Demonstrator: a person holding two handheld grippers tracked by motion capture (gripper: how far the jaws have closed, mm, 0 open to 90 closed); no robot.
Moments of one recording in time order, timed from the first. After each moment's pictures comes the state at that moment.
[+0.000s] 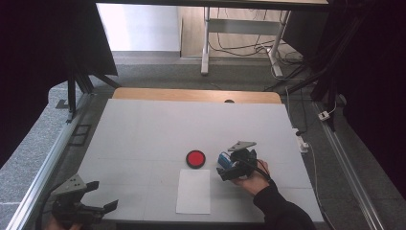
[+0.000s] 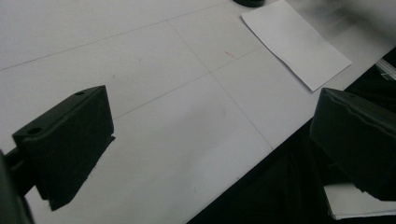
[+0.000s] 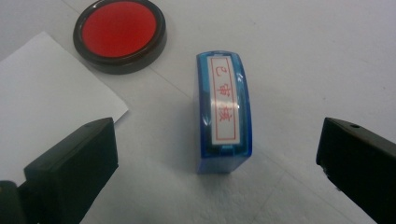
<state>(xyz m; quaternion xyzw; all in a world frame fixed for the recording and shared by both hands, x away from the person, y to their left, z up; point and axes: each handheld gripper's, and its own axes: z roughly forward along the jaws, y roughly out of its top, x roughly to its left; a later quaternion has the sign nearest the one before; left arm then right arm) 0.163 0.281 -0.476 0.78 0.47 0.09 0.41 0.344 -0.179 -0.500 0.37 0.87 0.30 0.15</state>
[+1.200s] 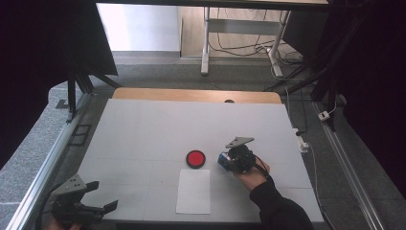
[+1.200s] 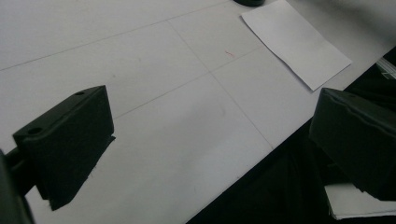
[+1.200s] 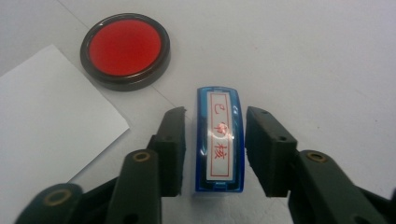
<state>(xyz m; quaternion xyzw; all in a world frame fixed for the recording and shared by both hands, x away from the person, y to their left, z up) 0.163 0.281 -0.476 0.78 0.47 0.09 0.41 0.353 -0.173 -0.490 0.33 0.88 0.31 0.16</state>
